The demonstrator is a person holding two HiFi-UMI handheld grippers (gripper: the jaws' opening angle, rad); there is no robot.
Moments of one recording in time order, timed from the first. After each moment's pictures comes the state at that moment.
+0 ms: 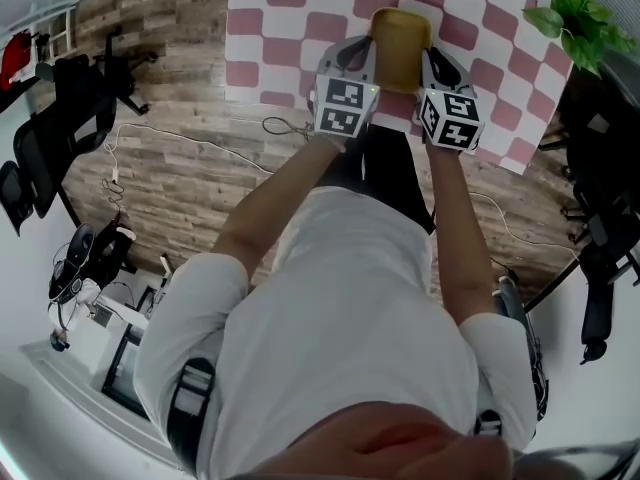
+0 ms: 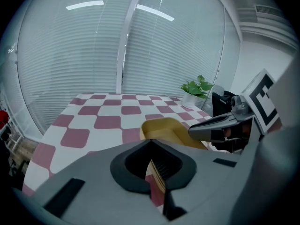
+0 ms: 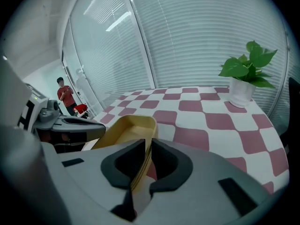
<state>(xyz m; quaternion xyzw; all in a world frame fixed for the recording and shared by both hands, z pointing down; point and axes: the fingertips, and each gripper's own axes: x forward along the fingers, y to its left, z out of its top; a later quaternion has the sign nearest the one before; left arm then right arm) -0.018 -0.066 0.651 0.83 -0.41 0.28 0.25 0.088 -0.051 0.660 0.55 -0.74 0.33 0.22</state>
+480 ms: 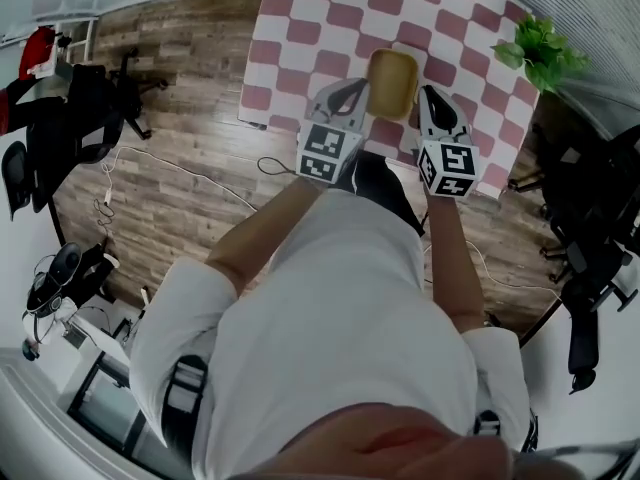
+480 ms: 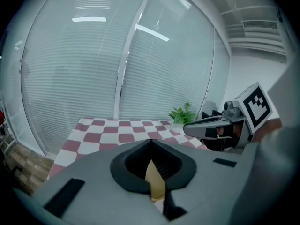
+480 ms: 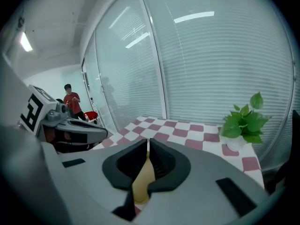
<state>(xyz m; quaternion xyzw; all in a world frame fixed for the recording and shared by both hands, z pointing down) -0.026 -0.044 0.521 0.87 -0.41 0.19 0.21 0.080 -0.043 0.518 0.53 -0.80 0.21 0.17</state>
